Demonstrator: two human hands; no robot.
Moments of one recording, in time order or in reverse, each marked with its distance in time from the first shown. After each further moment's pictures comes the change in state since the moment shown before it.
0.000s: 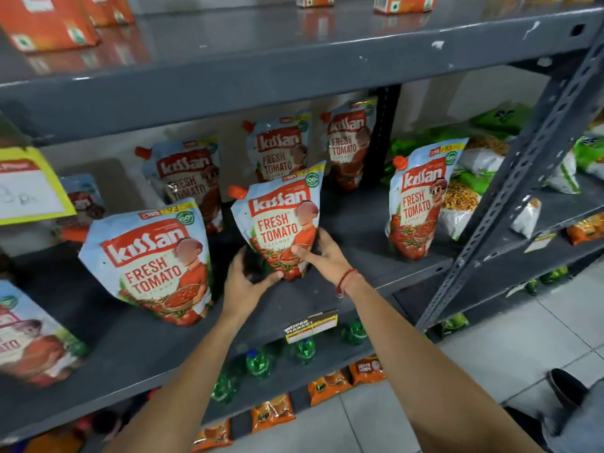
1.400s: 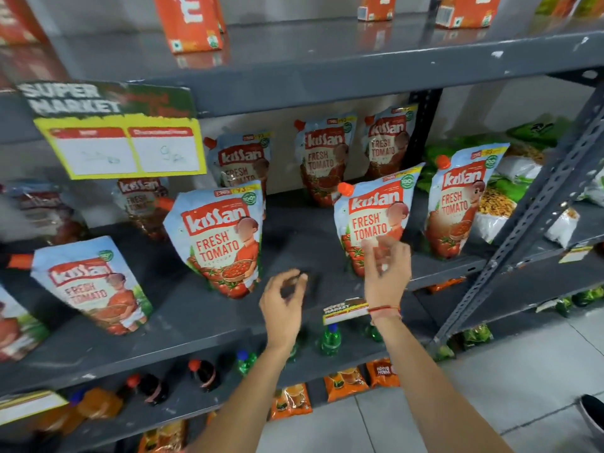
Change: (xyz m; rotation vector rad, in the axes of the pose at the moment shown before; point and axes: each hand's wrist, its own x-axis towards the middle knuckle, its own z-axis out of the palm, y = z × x) left_hand -0.087 -0.002 -0.008 -0.164 0.260 0.099; right_hand -0.083 0.000 0.030 -0.290 0.823 -0.476
